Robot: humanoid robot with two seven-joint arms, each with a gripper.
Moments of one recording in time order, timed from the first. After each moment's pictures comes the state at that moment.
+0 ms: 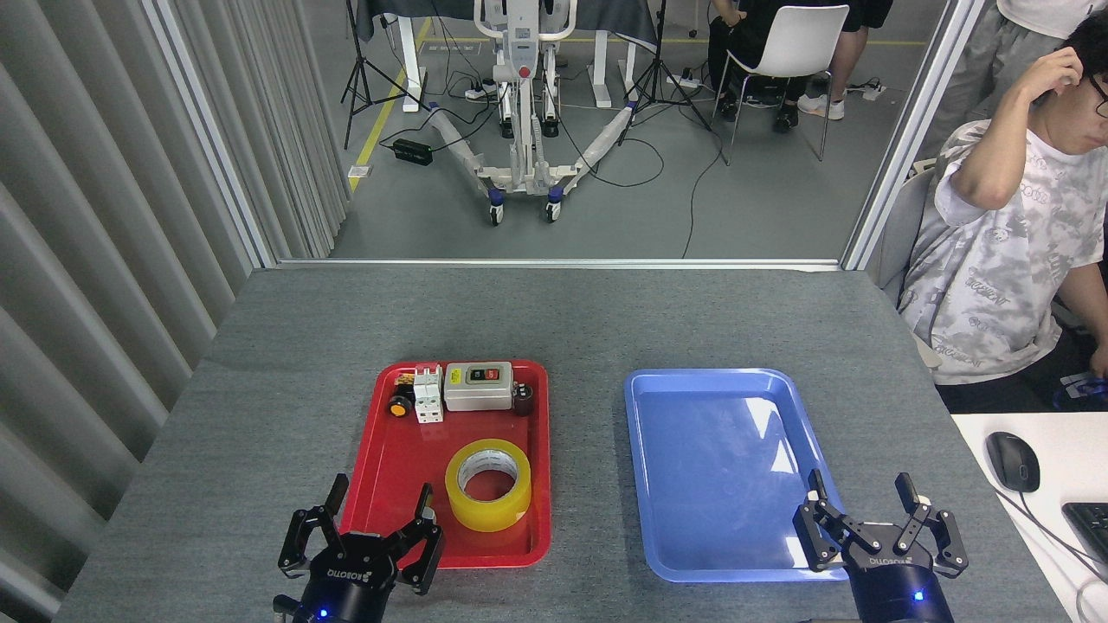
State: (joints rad) left arm 0.11 -0.10 0.02 -1.68 -1.61 -0.15 0.10; right arm 0.11 -0.20 0.01 -1.61 1.31 0.09 -0.06
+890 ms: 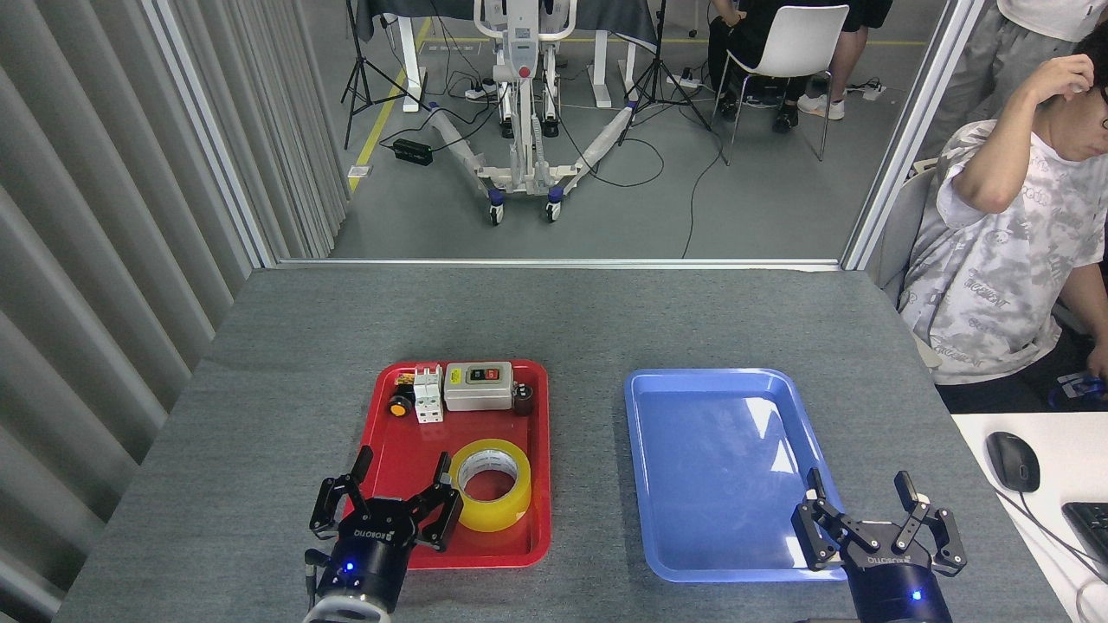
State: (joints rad) left arm -0.08 -0.10 0.01 -1.42 -1.55 -0.14 0.18; right arm 0.10 -0.20 0.01 -1.61 1.32 0.09 -0.06
